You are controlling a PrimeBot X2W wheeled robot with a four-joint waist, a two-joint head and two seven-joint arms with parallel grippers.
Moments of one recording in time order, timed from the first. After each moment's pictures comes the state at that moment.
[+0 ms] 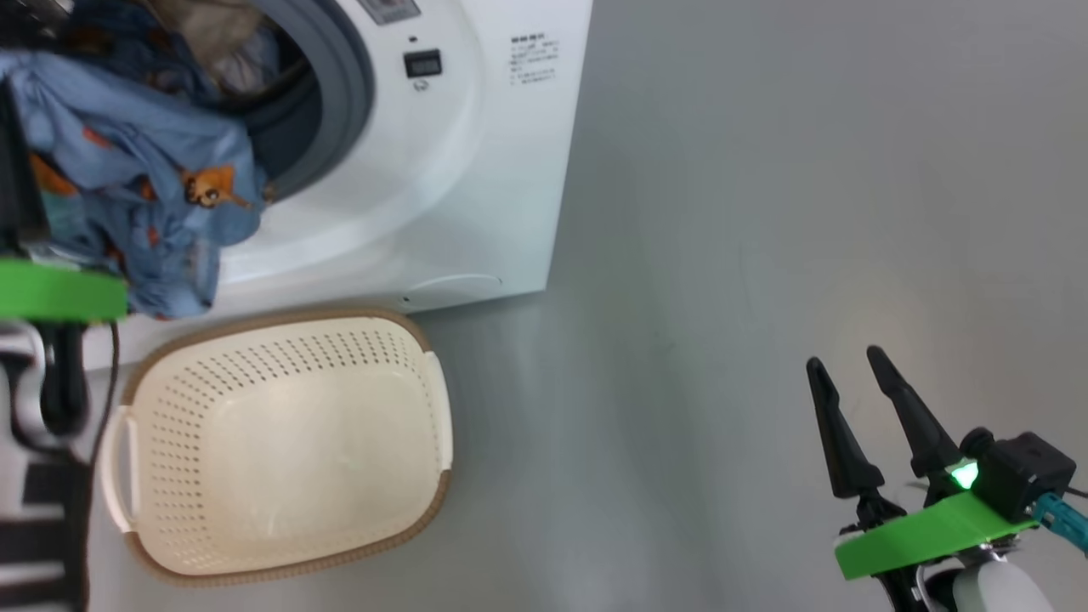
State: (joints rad) left arm -0.62 0.27 0.02 0.26 -0.39 -0.13 -0.26; right arm -0.10 -0.17 0.09 0.08 0.38 0.13 -0.26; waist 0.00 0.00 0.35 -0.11
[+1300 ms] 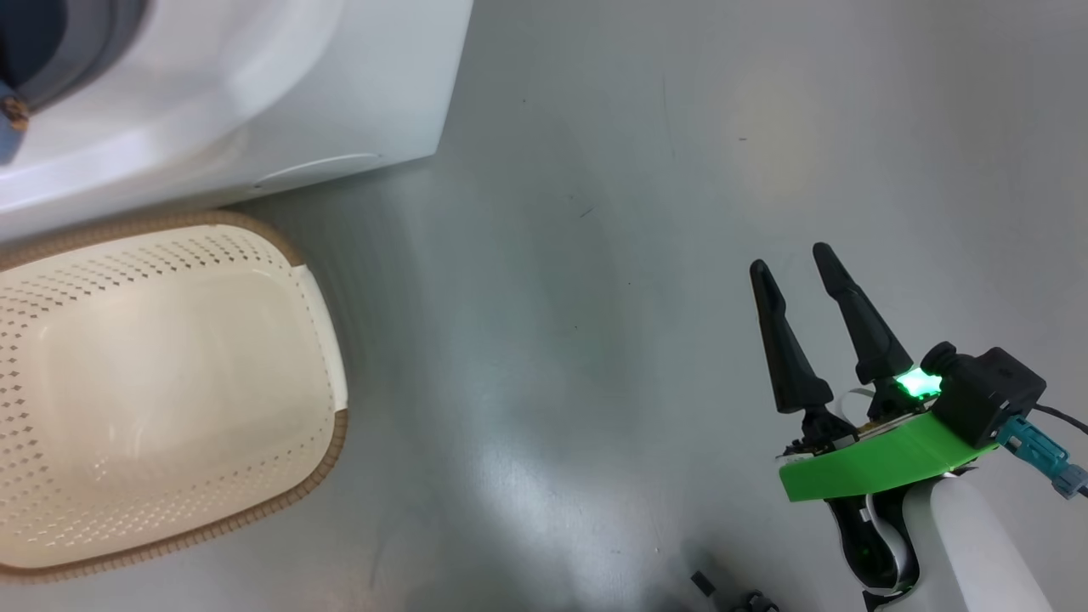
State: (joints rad) left arm -1.30 0.43 -0.02 0.71 -0.32 -0.07 -0.26; right arm -0.27 -0.10 0.15 0.05 0.38 0.13 -0.26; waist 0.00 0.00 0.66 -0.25
